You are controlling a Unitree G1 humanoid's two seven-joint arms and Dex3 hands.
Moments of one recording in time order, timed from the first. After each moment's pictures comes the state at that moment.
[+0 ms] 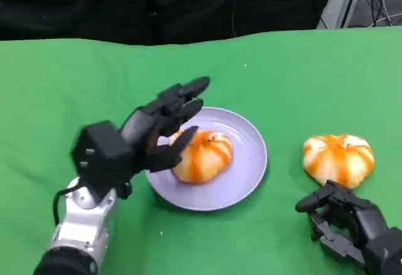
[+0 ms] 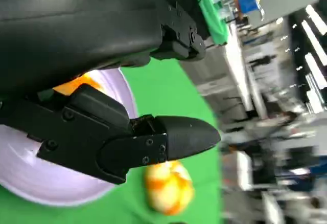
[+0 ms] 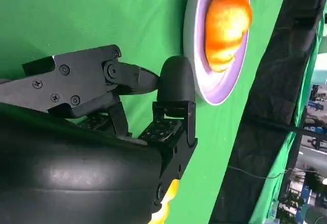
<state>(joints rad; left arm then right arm) -0.49 0.02 -0.04 0.81 -0.17 -0.54 -0.48 -0.15 -0.05 0.01 0.90 -0.09 -0.80 0.03</state>
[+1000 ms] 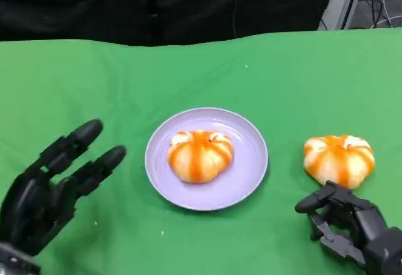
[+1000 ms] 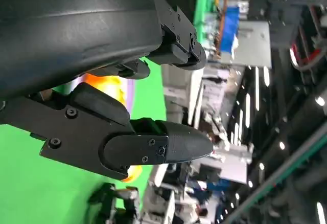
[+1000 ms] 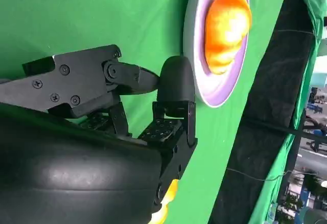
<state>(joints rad) -0.14 0.11 0.31 0.59 -0.56 -0.33 -0.91 -0.15 -0.05 0.00 0.92 -0.09 -0.81 0.04</state>
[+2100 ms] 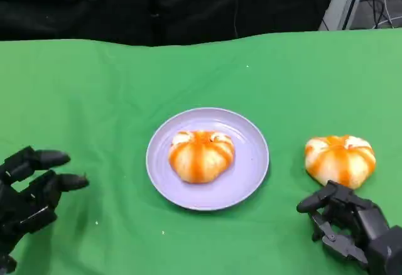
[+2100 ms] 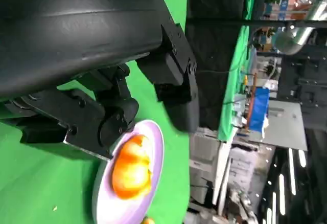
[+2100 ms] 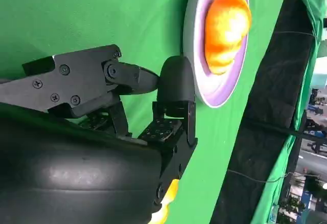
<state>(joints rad) -0.24 0.16 0.40 0.84 -0.41 -0.44 -0.68 -0.16 -0.06 -0.01 0.93 -0.08 -0.81 0.06</state>
